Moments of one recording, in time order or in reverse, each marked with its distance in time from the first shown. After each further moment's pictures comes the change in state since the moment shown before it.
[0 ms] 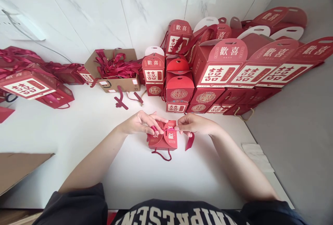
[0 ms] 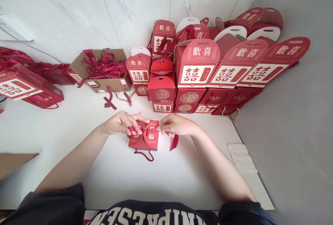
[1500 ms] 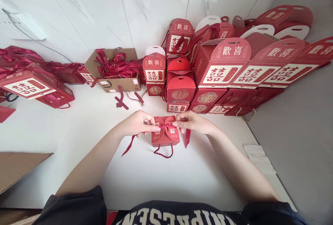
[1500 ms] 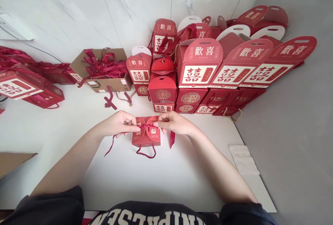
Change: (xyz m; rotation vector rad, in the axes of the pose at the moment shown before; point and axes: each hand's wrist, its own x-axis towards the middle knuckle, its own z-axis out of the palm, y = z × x) left_hand -0.006 0.032 0.010 0.159 0.169 -0.544; right_hand 0.010 -0.001 0.006 0.077 0.124 -0.215
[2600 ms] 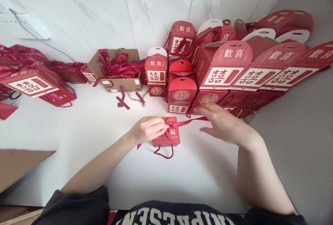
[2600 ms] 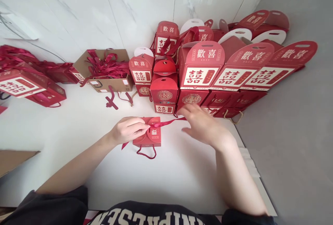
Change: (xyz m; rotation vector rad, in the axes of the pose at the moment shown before) left_hand 0.028 -0.025 0.039 0.787 0.776 1.256; right_hand -0.058 -0.020 -0.030 -1.126 0.414 -0.287
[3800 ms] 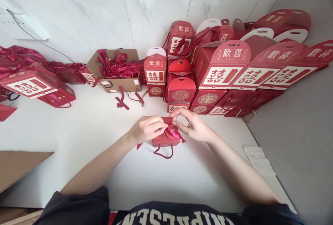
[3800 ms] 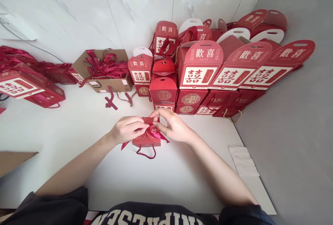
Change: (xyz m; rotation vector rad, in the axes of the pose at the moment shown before) left_hand -0.007 -0.002 0.004 -0.039 0.008 -0.069; right_hand 0.032 -0.035 0.057 0.686 0.087 -0.057
